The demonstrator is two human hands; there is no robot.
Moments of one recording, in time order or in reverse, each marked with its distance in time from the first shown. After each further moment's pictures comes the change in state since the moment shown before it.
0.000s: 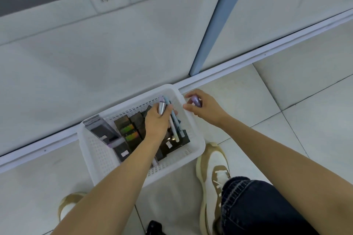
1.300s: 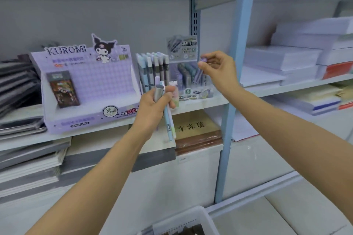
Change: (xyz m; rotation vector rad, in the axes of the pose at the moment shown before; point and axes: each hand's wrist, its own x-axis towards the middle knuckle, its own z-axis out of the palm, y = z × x) left_hand -0.233 0.392 -0.188 -0.124 0.056 1.002; right_hand -0.143 -0.468 -0.177 0.263 0.655 -1.013
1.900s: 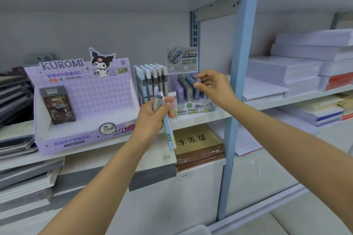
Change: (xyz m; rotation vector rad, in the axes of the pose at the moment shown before) left_hand 0.023 -0.008 -0.003 -0.064 -0.001 -0.052; right_hand 0.019 0.026 0.006 -0.269 -0.182 -0.043
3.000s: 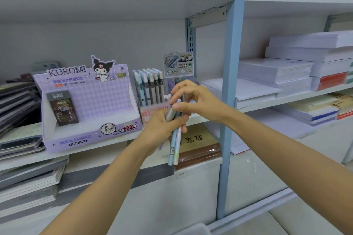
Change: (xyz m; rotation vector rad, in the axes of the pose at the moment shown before) left_hand -0.022 0.014 0.019 0.144 -0.301 -0.009; right_hand -0.050 -0.059 -0.008 0.213 -0.465 -0.207
